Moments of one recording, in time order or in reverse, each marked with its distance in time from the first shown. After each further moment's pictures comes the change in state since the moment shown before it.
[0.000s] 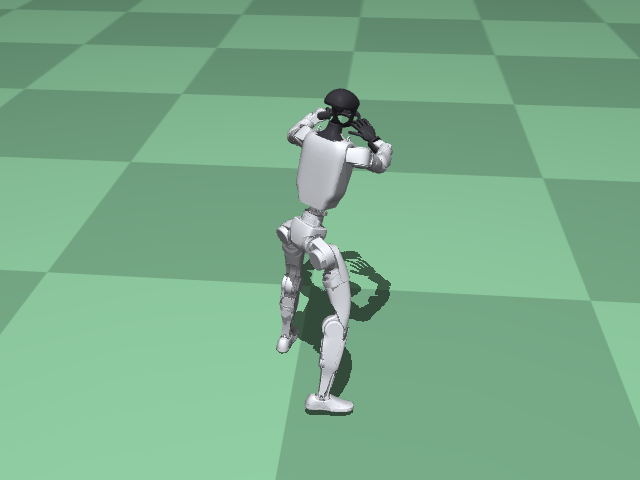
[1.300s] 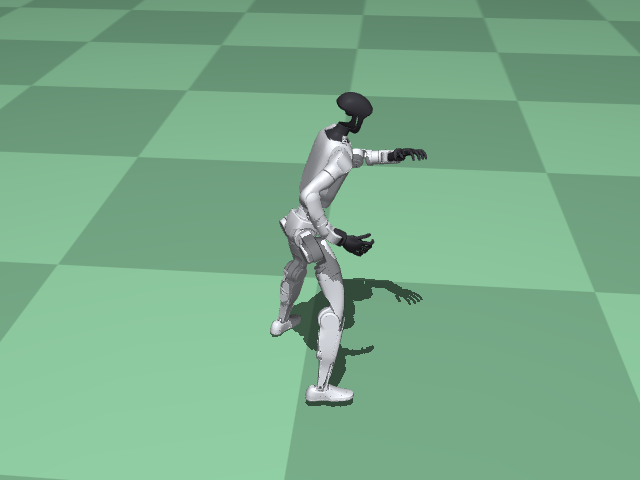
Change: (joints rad) left arm -0.046 -0.560 -0.095 -0.204 0.546 0.033 0.522; right arm 1.871 -0.332 -0.299 -0.735 1.940 0.331 0.885; waist -0.428 0.174 0.104; left_leg -0.042 0.108 -0.176 0.125 -0.041 -0.123; right_leg -0.214 0.072 0.297 0.038 -0.050 -0.006
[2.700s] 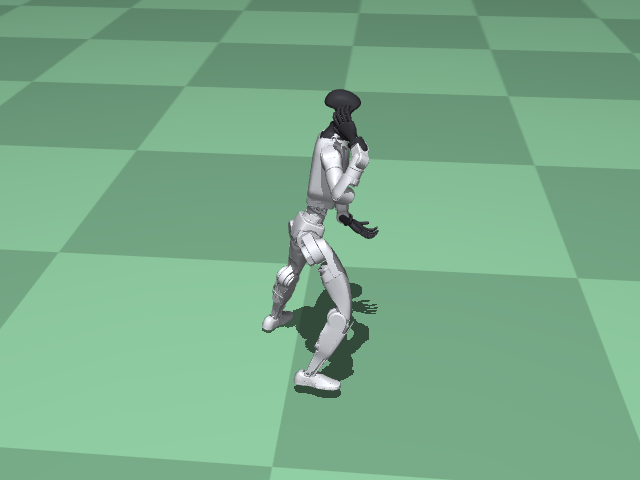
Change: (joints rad) left arm 0.709 -0.282 0.804 1.174 -1.788 0.813 -0.950; right arm -1.007 -0.537 -0.805 -0.779 -0.730 -0.175 -0.928; waist -0.093 -0.025 -0.226; left_leg 0.245 0.117 0.201 -0.336 0.184 -0.051; right_leg -0.220 0.093 -0.109 0.424 -0.255 -0.164
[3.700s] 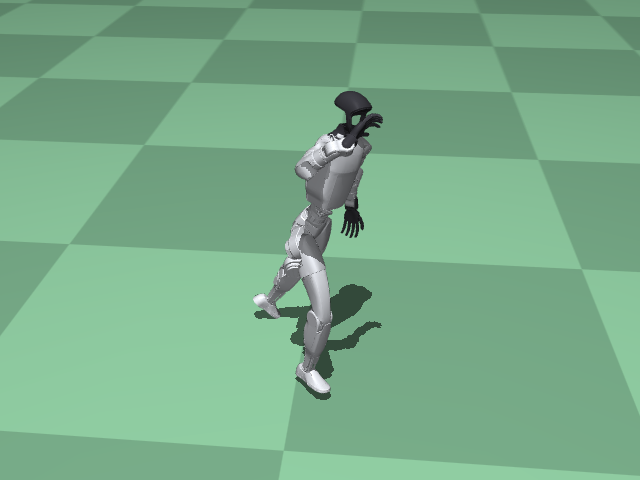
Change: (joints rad) left arm 0.576 0.322 -0.048 -0.104 1.142 -0.213 0.465; right arm -0.494 -0.267 0.659 0.710 -0.608 -0.122 0.057; waist -0.099 -0.102 -0.122; left_leg 0.182 -0.225 -0.070 0.110 0.311 -0.037; right_leg -0.204 -0.025 -0.054 -0.122 0.145 -0.115
